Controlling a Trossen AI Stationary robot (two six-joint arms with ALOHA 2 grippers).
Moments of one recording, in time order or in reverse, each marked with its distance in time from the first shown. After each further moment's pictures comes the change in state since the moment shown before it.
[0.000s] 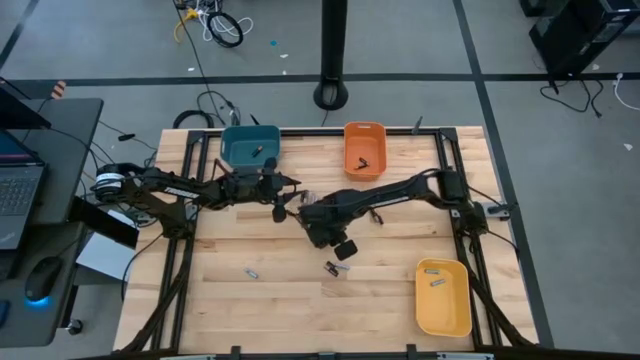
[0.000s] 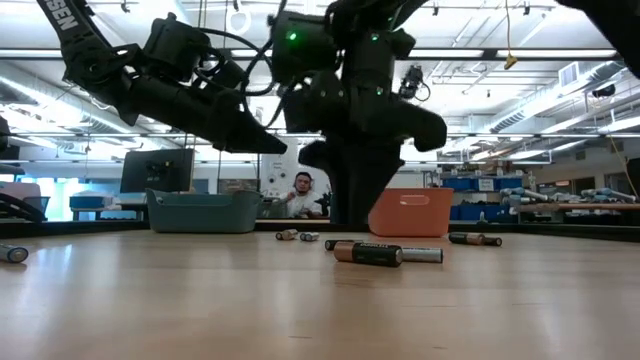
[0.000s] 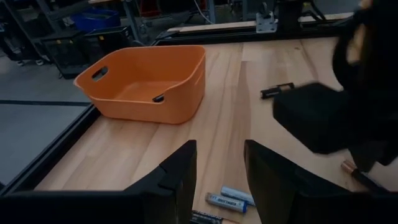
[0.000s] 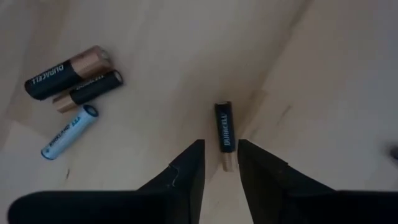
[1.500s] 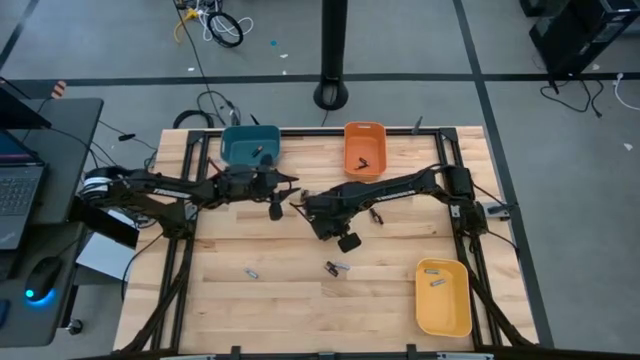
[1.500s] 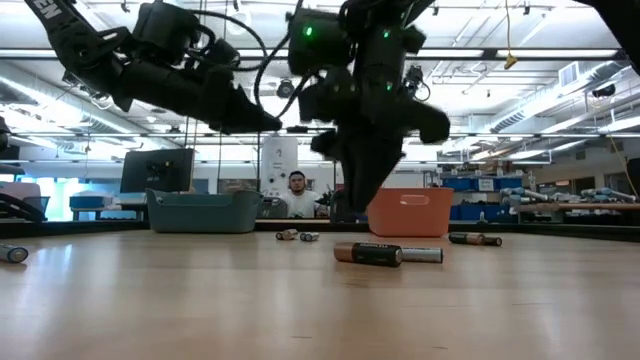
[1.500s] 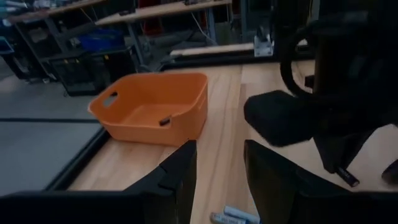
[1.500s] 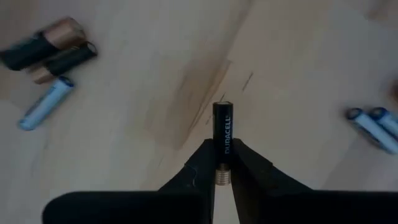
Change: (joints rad) left arm 0.000 -0.121 0.000 -0.055 0.005 0.020; right arm -0.039 -0.106 -0.082 0.026 0.048 -0.024
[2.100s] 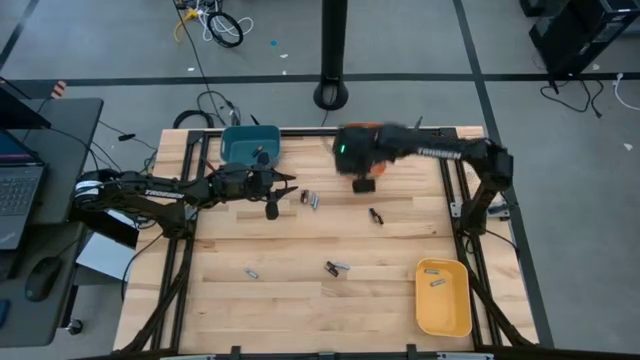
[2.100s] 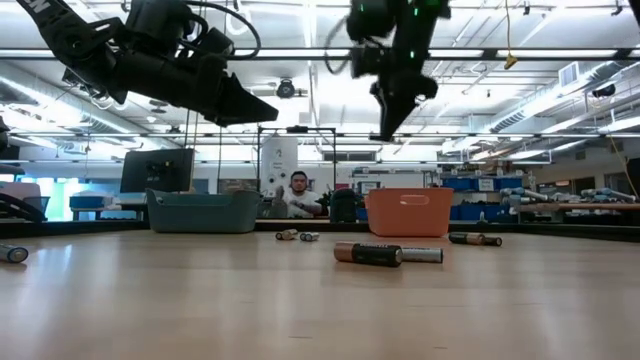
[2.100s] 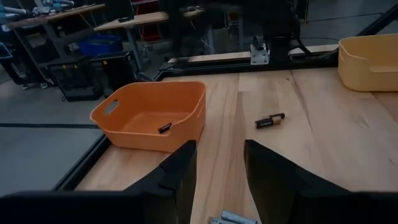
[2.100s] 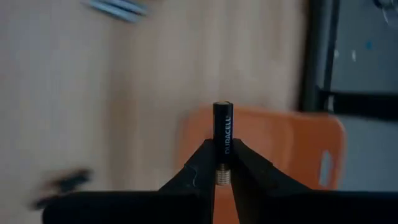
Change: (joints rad) left arm 0.000 -0.072 0.000 -0.052 0.014 -0.004; right arm -0.337 -0.296 0.004 -0.149 0.254 0.002
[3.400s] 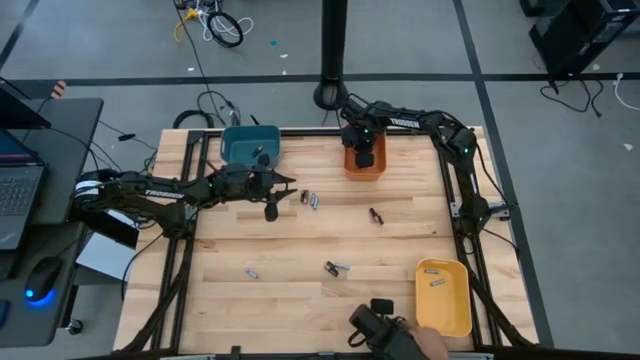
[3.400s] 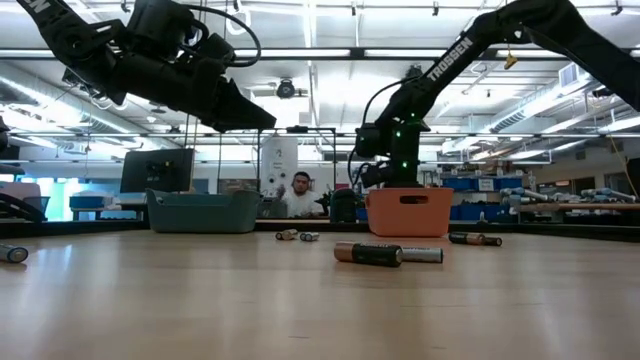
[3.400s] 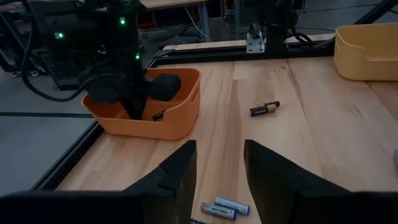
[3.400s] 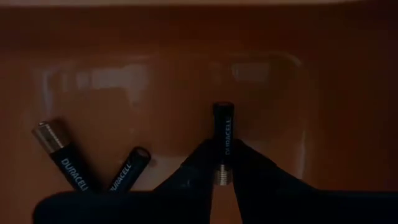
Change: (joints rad) left arm 0.000 0.000 0.000 -0.049 0.013 -0.017; right arm -0.392 0.396 0.001 0.204 -0.150 -0.182
